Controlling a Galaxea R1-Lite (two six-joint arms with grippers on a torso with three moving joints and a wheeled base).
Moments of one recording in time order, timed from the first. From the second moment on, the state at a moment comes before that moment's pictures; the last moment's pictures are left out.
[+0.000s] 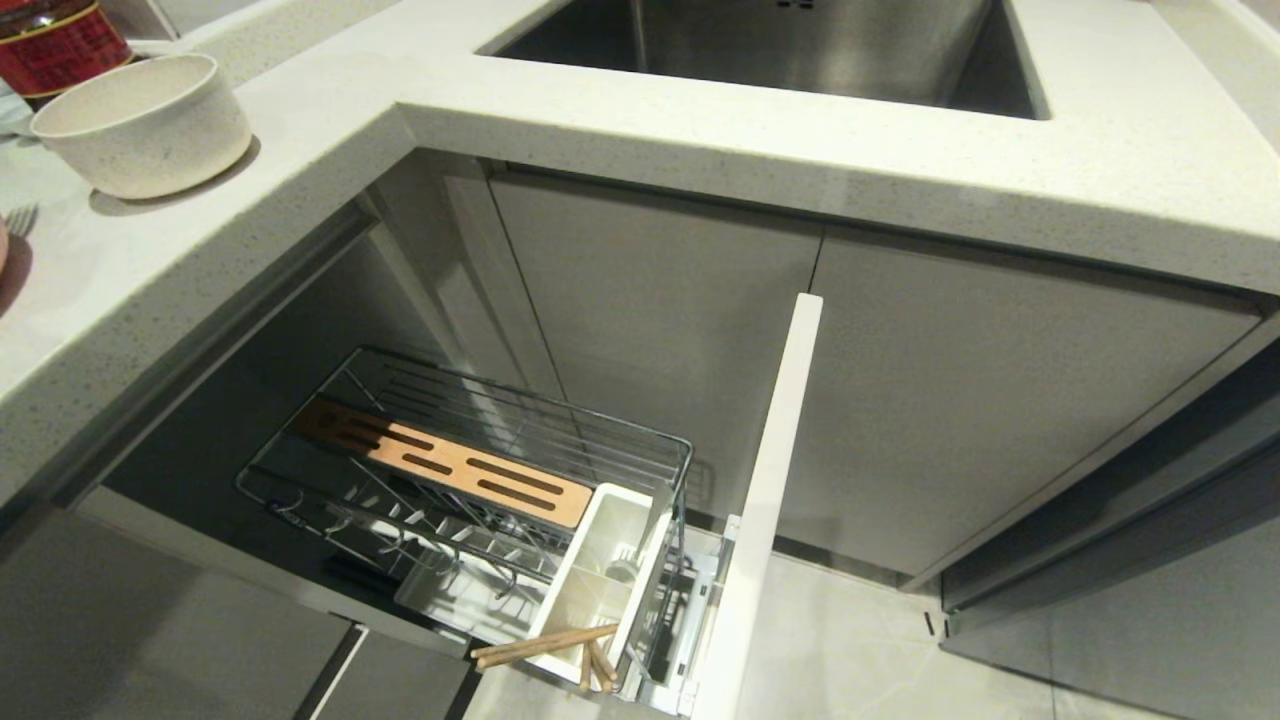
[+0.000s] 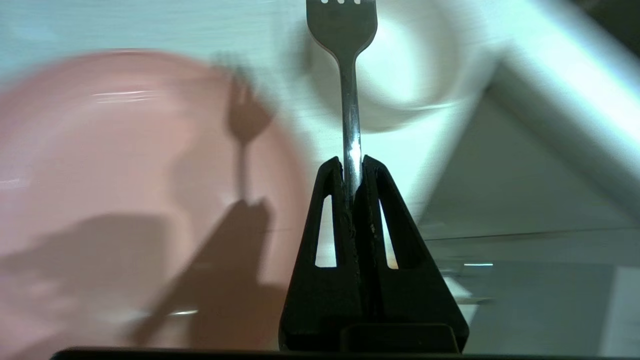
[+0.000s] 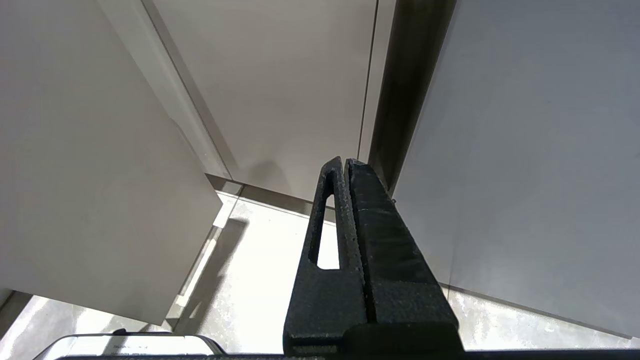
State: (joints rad) left arm 0.70 1.30 -1.94 0.90 -0.70 -0.17; right arm 0.00 0.00 0.00 -0.08 0.00 0.02
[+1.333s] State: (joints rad) left arm -0.55 1.39 -1.72 1.09 -0.22 -0.38; right arm 0.00 0.00 0.00 -0.08 0.00 0.02
